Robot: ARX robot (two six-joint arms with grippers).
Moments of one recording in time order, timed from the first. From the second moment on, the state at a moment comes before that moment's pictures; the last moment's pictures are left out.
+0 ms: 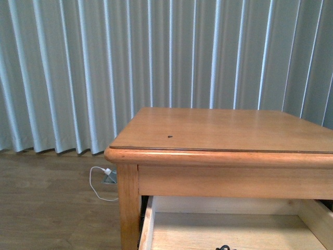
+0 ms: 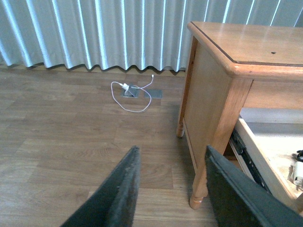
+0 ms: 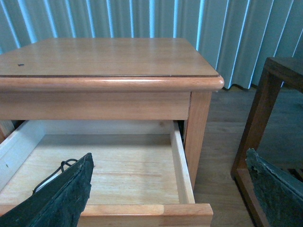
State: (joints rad) left arm 0.00 0.10 0.12 -0.03 0.00 -0.02; right arm 0.00 0.08 0.09 -0.02 0.00 -0.01
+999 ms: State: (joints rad) left arm 0.00 0.00 0.02 0.00 0.00 0.00; right arm 0.00 0.08 0.09 -0.02 0.00 -0.01
